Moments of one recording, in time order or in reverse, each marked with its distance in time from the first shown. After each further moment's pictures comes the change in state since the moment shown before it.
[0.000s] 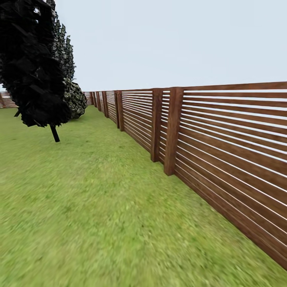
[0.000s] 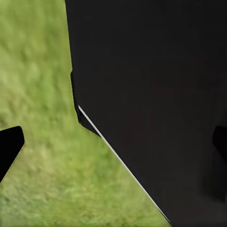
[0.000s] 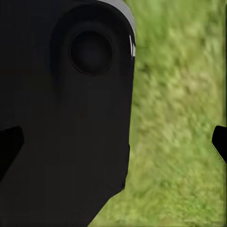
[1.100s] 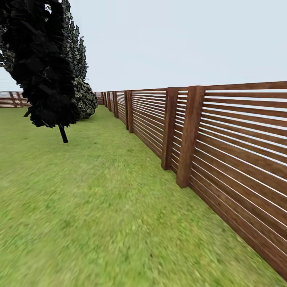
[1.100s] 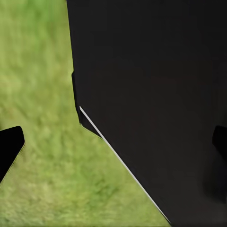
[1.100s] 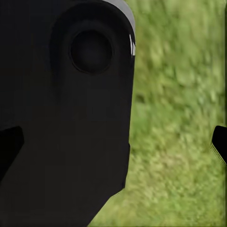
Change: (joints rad) left arm 0.000 0.002 0.001 -0.002 0.001 0.000 0.000; right arm 0.000 0.000 0.000 0.002 -0.001 0.000 0.000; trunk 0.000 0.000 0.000
